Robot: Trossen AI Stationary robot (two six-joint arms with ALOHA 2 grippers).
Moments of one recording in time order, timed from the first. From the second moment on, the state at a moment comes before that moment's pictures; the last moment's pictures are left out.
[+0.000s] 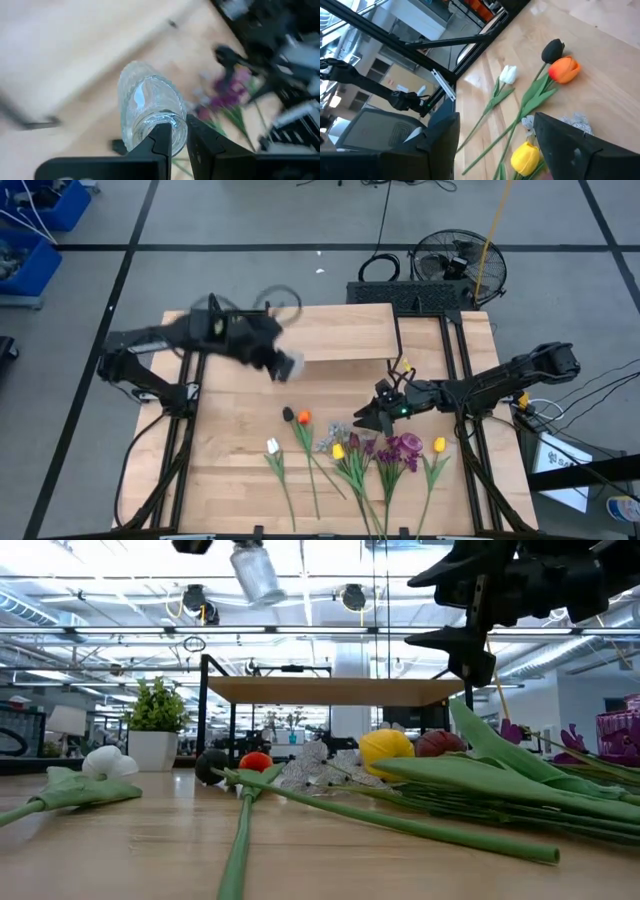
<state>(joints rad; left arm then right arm) 0.07 1.45 1.69 -1.12 -0.06 -0.84 0.16 1.24 0.44 0.54 -0.05 0.90</state>
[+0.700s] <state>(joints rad) 0.49 1.72 1.80 -1.30 0.11 -0.49 0.16 1.24 0.44 0.54 -0.05 0.91</state>
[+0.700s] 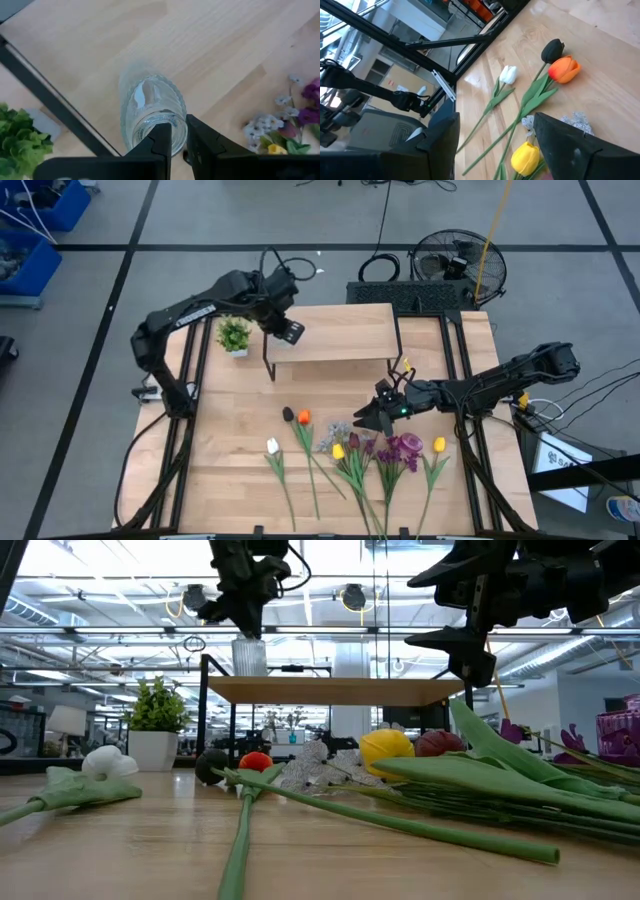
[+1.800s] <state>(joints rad) 0.52 1.73 1.90 -1.29 0.14 -0.40 0.16 1.24 0.44 0.54 -0.05 0.87</state>
